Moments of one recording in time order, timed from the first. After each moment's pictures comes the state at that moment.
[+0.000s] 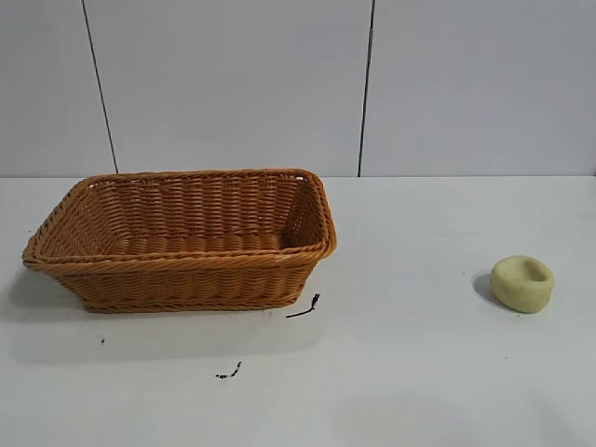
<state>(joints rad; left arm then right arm) -0.04 0.00 -0.50 -0.06 1.07 -0.04 0.05 0.00 -0.50 0.02 1.02 -0.01</state>
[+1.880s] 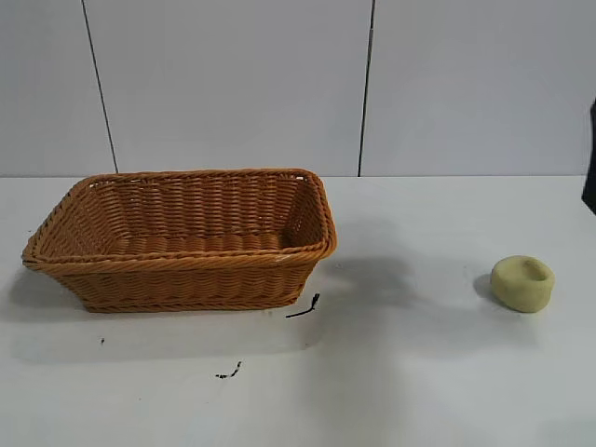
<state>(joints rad) -0.04 0.00 -0.50 -0.06 1.07 -0.04 0.05 1.70 -1.23 0.02 0.97 -0.01</state>
